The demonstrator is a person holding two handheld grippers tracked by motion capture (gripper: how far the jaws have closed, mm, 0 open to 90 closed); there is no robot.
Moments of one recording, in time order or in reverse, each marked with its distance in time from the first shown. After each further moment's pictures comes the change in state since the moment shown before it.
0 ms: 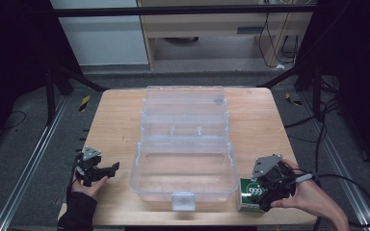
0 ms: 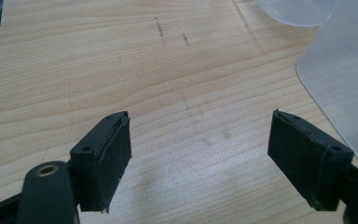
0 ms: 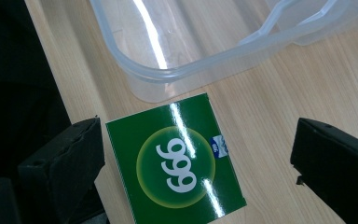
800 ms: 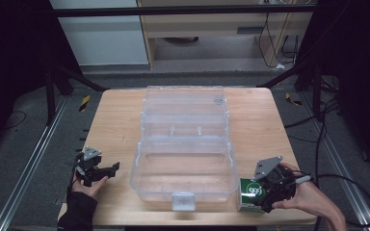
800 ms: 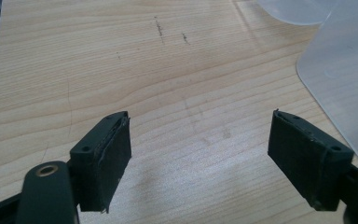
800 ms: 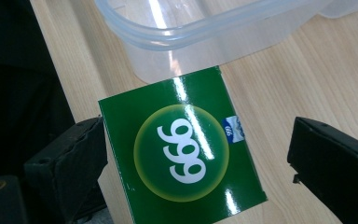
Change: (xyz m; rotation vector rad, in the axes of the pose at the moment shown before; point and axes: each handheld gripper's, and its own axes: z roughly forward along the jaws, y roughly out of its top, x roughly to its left) left arm 0.000 0.000 0.001 0.005 0.000 0.005; right arm -0.006 -0.018 0.018 0.017 0.062 0.028
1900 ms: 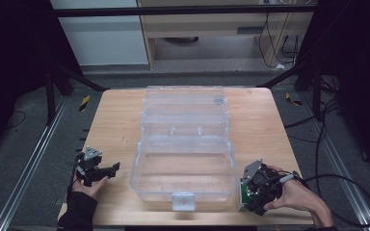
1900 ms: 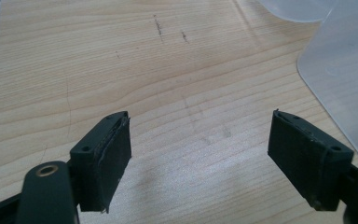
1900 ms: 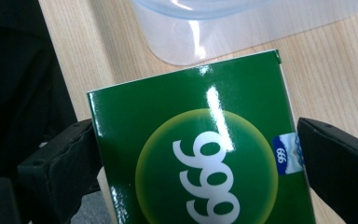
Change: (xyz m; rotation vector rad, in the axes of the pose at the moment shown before) left arm 0.000 0.000 0.001 0.005 0.001 0.010; right arm 0.000 0.007 0.039 0.152 0.090 -0.057
